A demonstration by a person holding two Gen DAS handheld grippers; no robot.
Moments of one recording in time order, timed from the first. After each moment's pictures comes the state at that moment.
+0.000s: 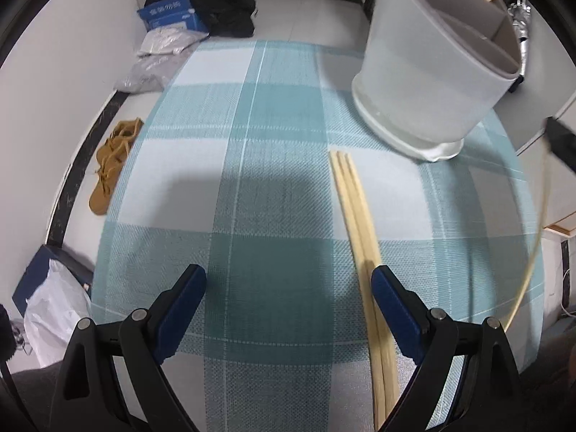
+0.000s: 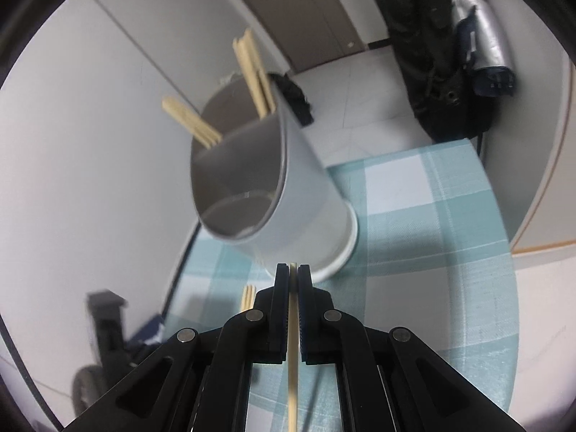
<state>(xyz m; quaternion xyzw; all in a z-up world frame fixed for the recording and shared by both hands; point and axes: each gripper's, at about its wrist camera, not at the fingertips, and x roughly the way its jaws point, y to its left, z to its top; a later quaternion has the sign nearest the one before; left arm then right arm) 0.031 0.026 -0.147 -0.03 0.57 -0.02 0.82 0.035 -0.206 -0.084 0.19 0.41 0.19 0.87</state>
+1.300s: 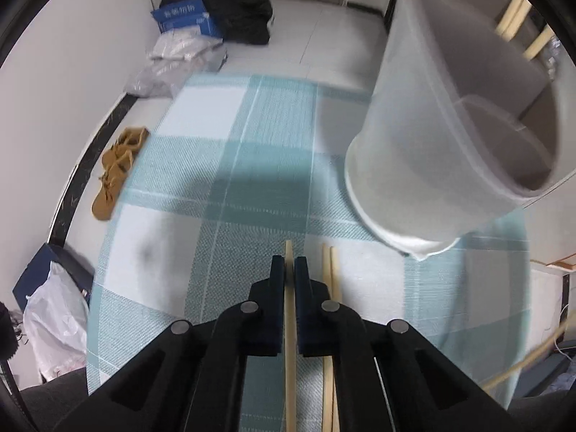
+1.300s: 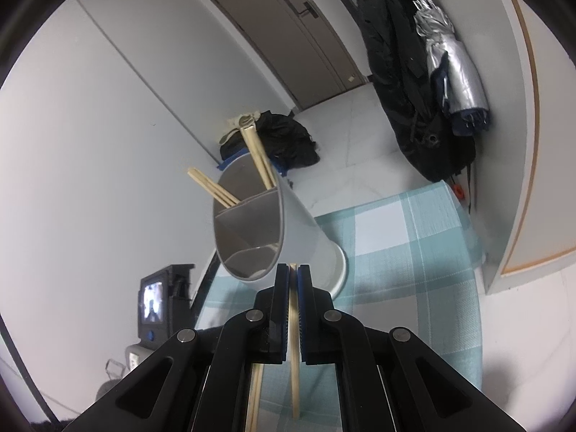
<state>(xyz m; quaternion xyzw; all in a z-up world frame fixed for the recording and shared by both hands) 0.070 0.009 -0.126 -0.04 0.55 0.01 0.83 0.014 -0.235 -0.047 0.20 0.35 0.19 0.89</state>
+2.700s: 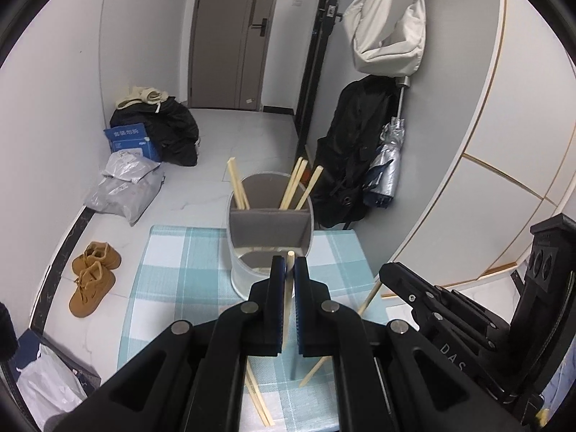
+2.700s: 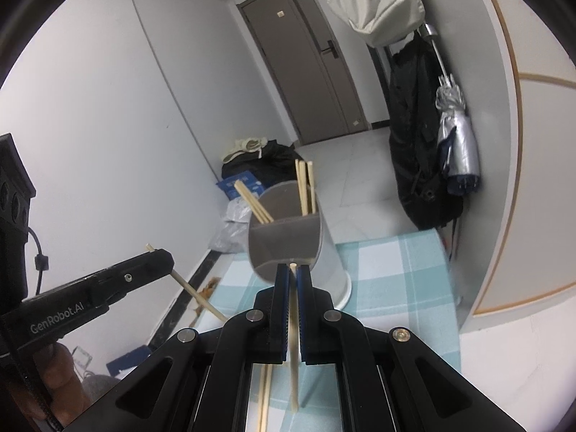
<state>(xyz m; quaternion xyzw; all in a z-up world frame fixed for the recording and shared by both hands) -0.012 -0.033 0.039 -0.04 0.36 -0.13 0.92 -0.039 -0.205 0.007 0.13 0.28 0.16 0.94</state>
